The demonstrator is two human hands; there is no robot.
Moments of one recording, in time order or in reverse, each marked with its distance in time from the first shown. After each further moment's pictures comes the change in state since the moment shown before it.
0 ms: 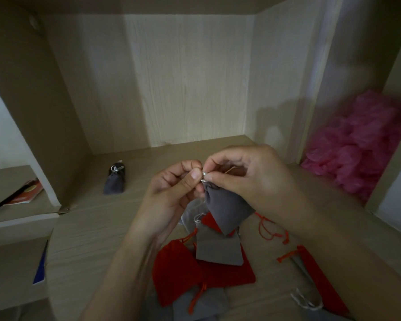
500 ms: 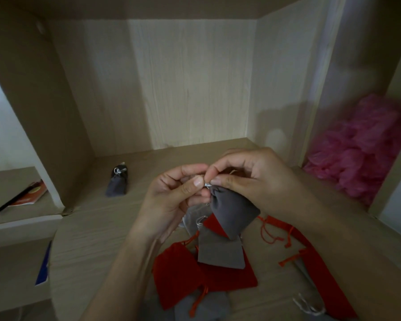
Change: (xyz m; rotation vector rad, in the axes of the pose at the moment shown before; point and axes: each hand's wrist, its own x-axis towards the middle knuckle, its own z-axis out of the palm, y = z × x) left_hand -0.002 0.008 -0.001 -0.059 -0.032 -0.023; right_hand 0.002 -0.001 -0.009 0.002 -0.104 0.068
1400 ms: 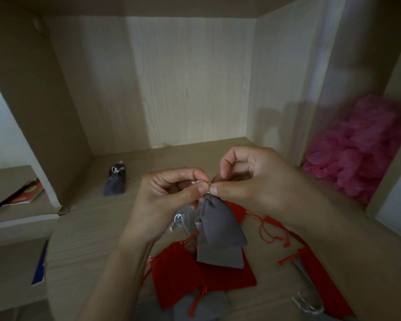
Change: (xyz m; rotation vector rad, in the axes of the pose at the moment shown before) left_hand -0.006 0.009 0.001 0.395 0.033 0.152; right_hand -0.007 -0.015 0.004 0.246 0.033 0.247
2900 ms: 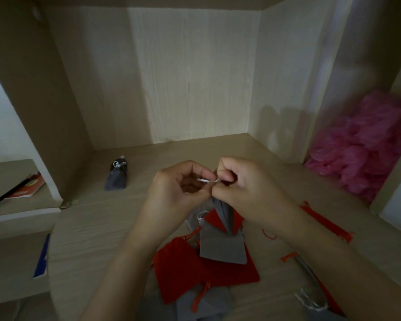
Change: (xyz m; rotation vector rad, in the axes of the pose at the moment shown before) left_hand -0.001 -0.006 0.004 0.374 0.030 -0.011; right_hand 0.015 0.039 0.019 -0.330 0.103 -0.213
